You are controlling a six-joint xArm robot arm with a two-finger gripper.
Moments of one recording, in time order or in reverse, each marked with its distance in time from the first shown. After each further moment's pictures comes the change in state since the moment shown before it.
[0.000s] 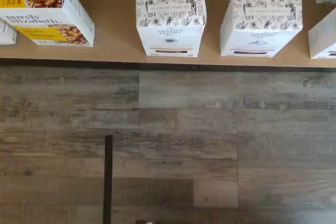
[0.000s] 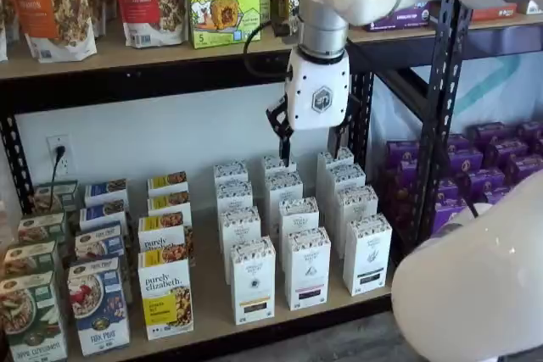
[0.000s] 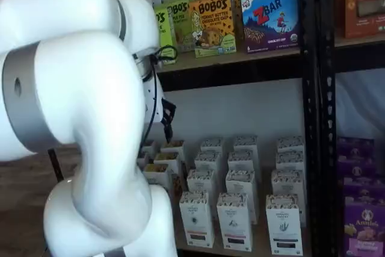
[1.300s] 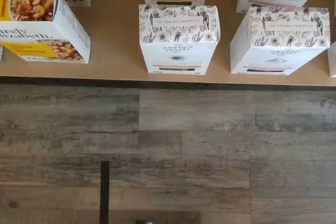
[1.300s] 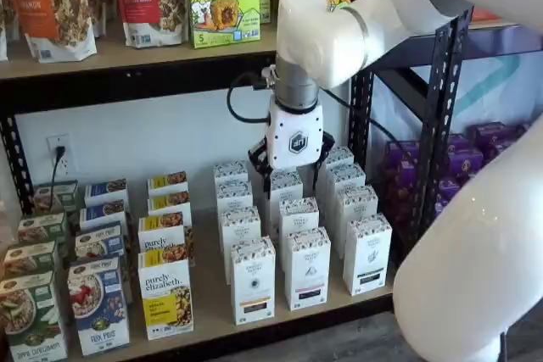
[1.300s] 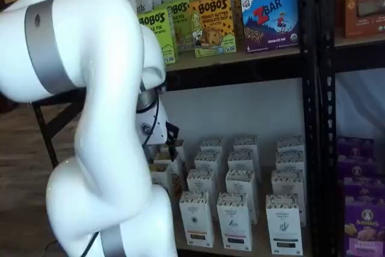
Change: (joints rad) arm 0.024 0.261 0.046 -0.060 -0.325 0.072
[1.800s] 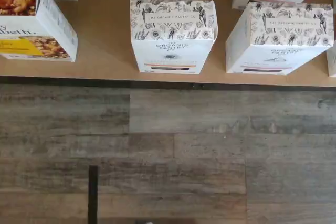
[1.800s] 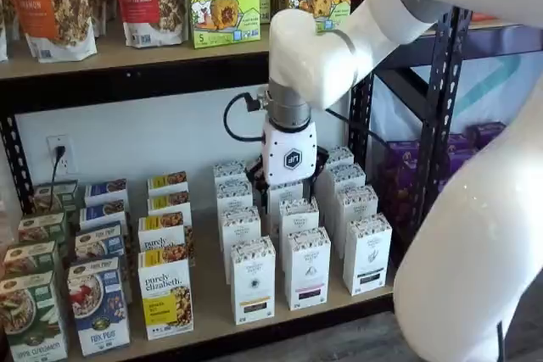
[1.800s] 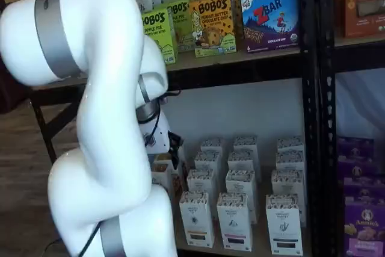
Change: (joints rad) arm 0.004 0.122 -0.006 -0.062 -0.094 0.058
